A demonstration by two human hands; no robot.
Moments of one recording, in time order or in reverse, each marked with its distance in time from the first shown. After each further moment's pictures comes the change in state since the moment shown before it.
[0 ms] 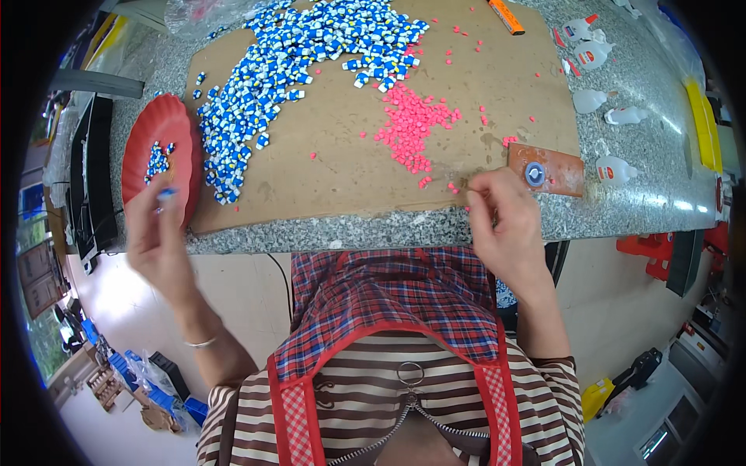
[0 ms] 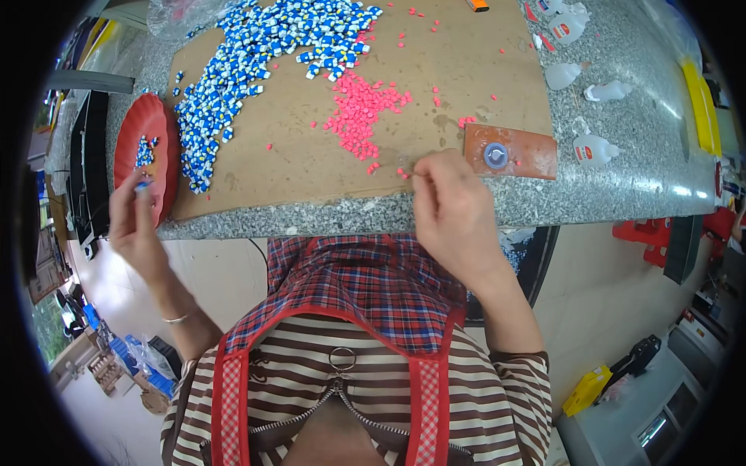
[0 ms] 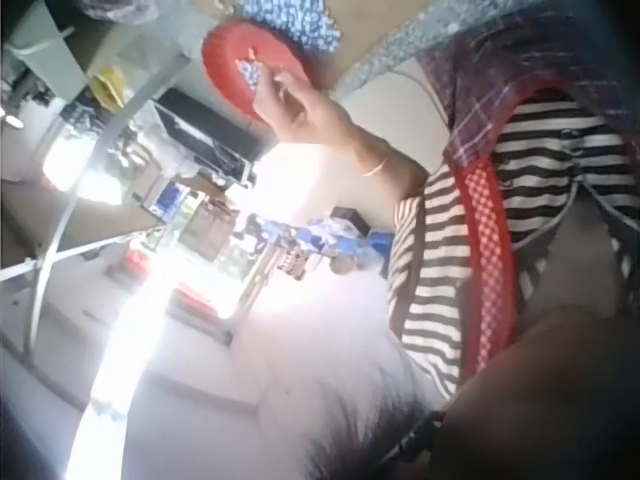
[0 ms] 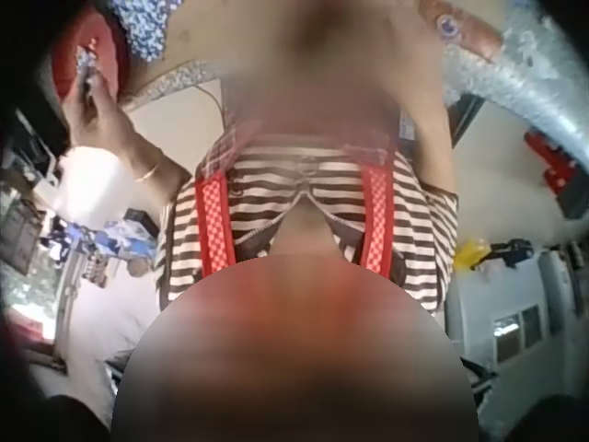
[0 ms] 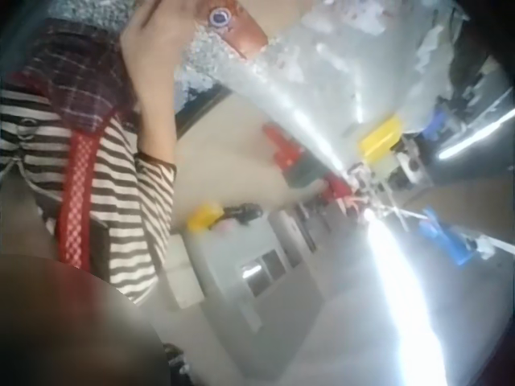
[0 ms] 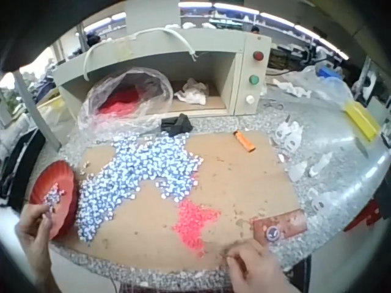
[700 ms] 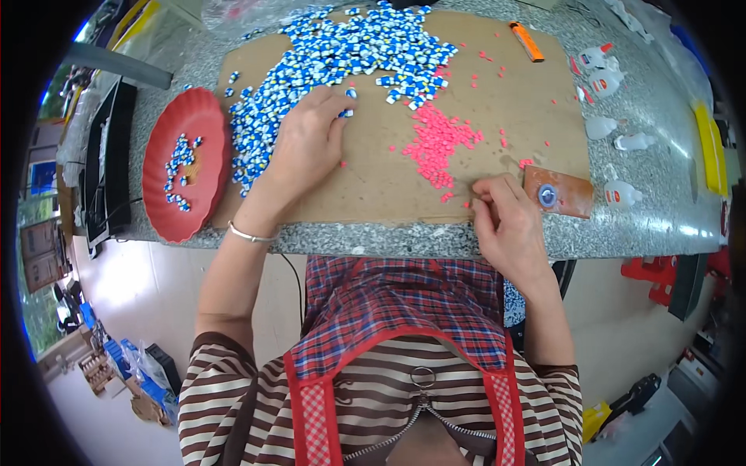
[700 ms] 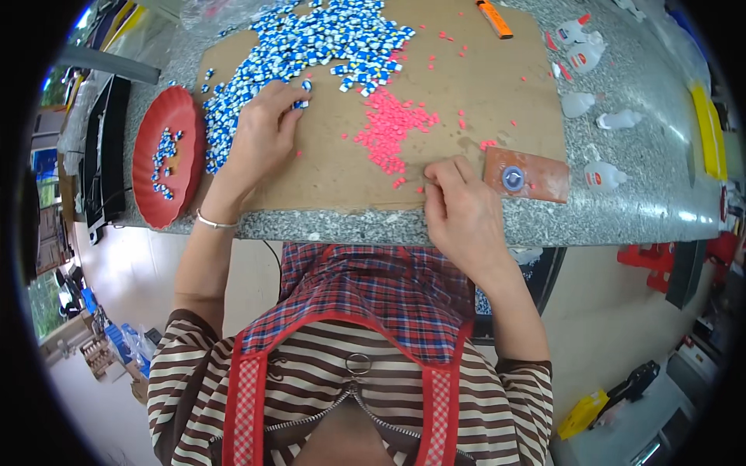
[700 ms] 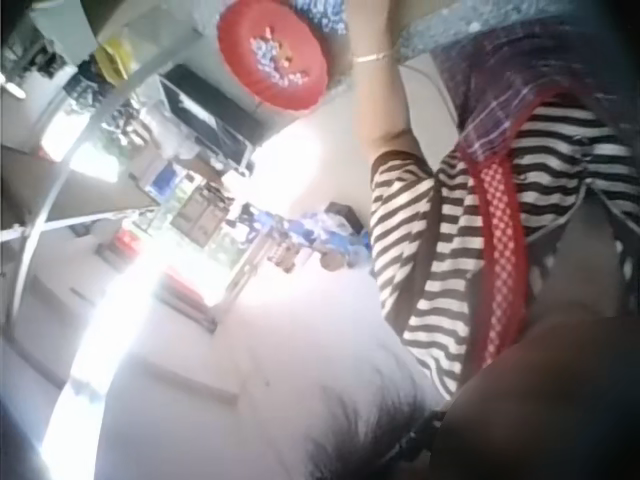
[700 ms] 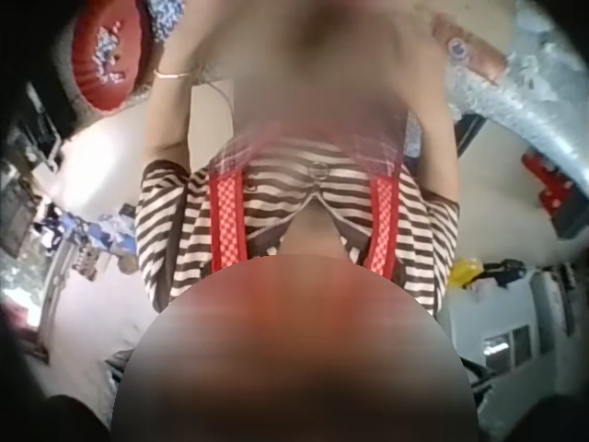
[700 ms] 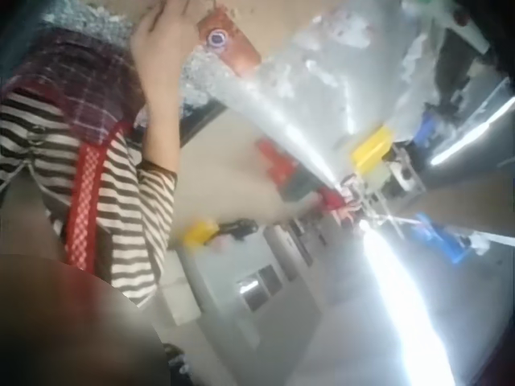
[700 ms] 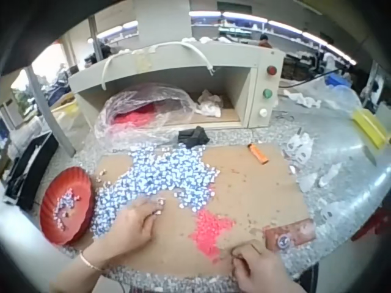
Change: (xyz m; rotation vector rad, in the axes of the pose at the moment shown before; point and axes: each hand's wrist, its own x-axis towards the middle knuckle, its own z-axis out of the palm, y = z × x) left_hand 0.045 0.009 0.144 0.076 -0.469 0.441; right_hand 0.014 0.004 0.010 -0.077 -0.095 -0.012
